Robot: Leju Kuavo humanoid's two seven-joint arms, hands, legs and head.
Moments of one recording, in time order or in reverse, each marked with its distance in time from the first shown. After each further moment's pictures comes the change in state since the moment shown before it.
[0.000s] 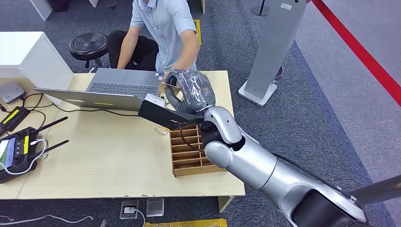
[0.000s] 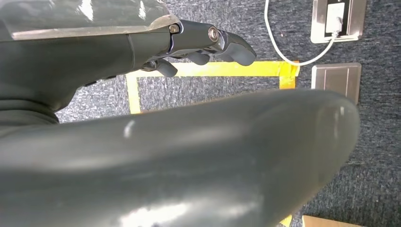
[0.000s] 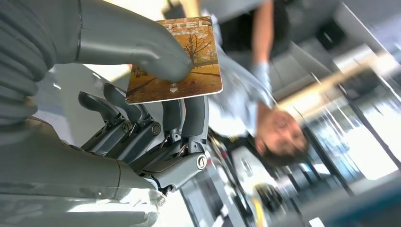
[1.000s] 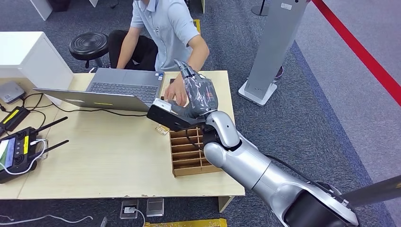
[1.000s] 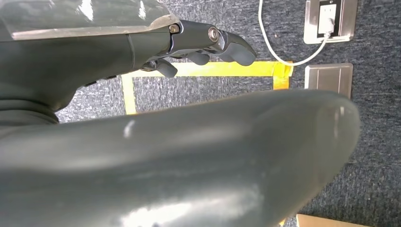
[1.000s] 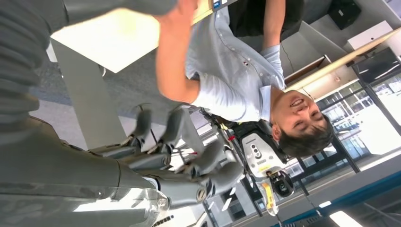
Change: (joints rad) left arm -0.012 -0.005 0.000 0.000 0.002 0.011 -0.003; right arm 0.025 0.045 -0.023 0.186 0.042 -0.140 -0.093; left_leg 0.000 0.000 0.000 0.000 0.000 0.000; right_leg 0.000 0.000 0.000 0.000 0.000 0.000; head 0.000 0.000
